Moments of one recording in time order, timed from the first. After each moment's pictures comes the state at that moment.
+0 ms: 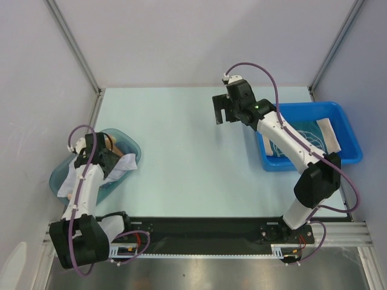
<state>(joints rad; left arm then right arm) 0.21 1.07 0.77 -0.71 -0.28 -0.78 0.55 1.67 1.62 -0.64 0.21 0.18</state>
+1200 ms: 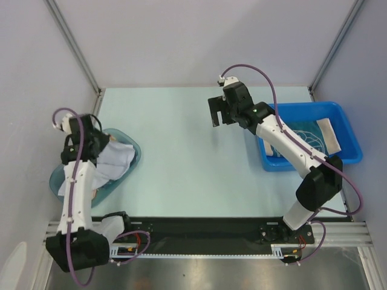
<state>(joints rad) 0.21 1.06 0.95 -0.69 -0.20 -0.75 0.60 1.65 1.59 -0.62 0.21 0.18</state>
